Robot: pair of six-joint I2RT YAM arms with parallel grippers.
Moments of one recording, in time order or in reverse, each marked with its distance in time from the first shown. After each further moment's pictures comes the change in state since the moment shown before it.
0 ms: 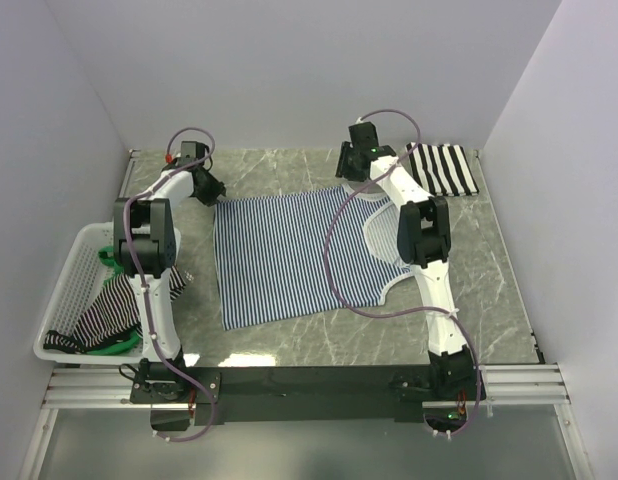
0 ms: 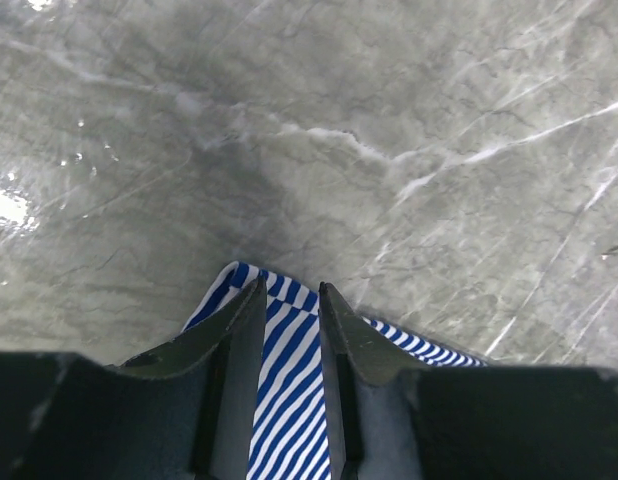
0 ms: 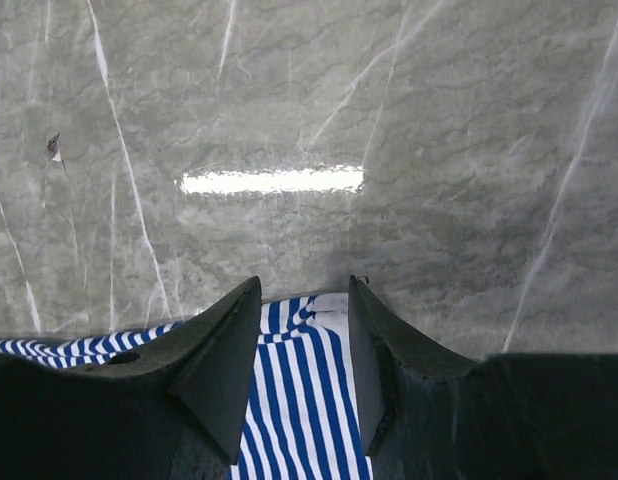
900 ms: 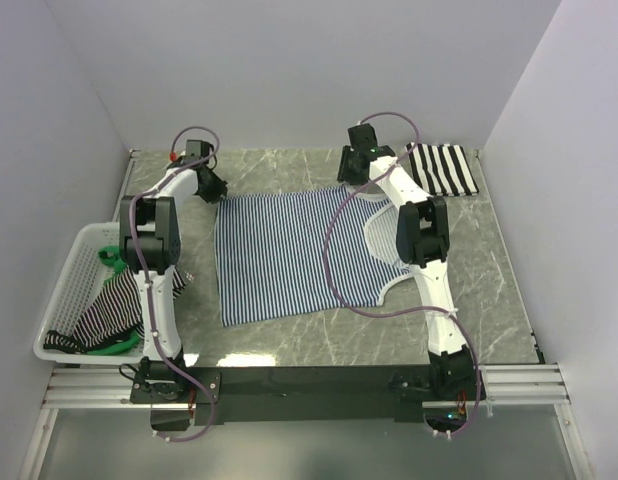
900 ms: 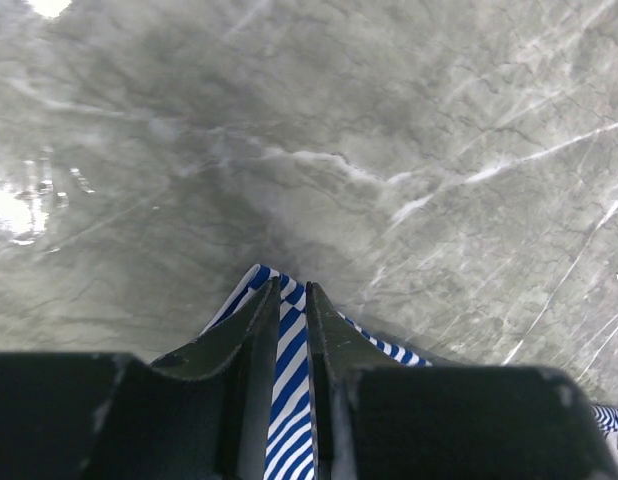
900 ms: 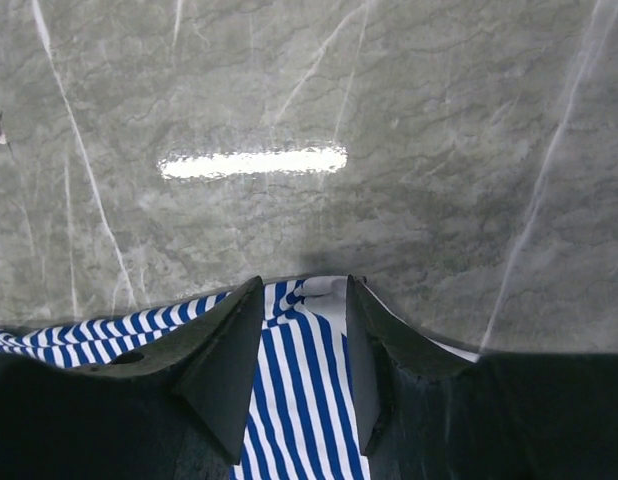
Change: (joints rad) left arm -0.015 0.055 0.061 -0.018 -0.031 0.006; right arm 0.005 0.019 0.025 -0.066 0.020 -0.005
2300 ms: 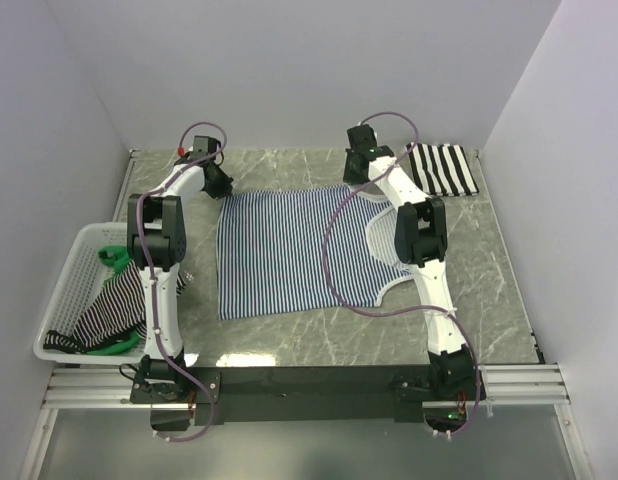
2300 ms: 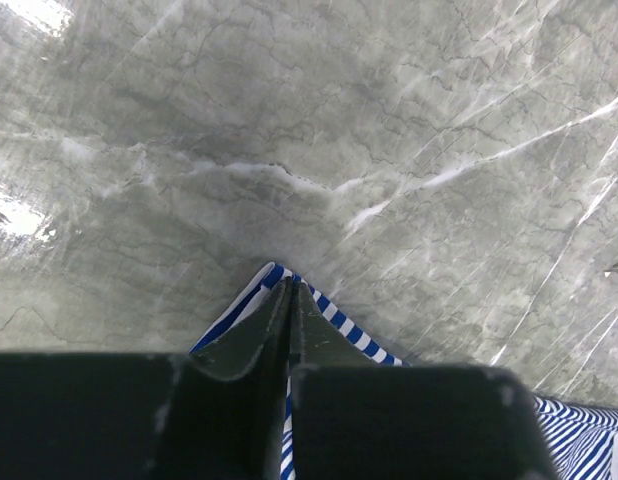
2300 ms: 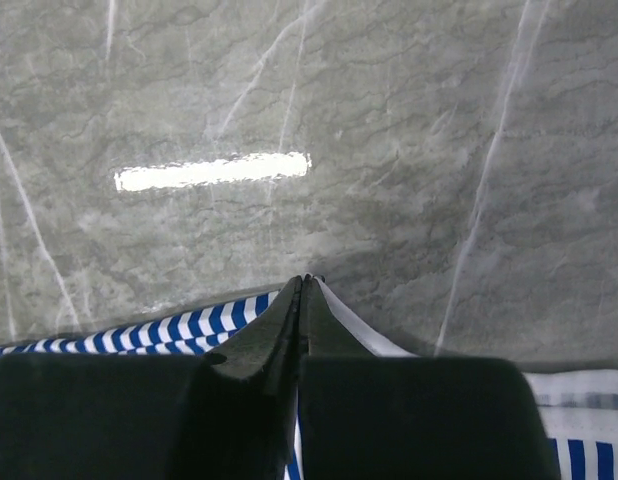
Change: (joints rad) left arm -0.032 0.068 0.111 -0.034 -0.002 0.019; right arm 0.000 0.032 0.047 -0.041 0.093 -0.040
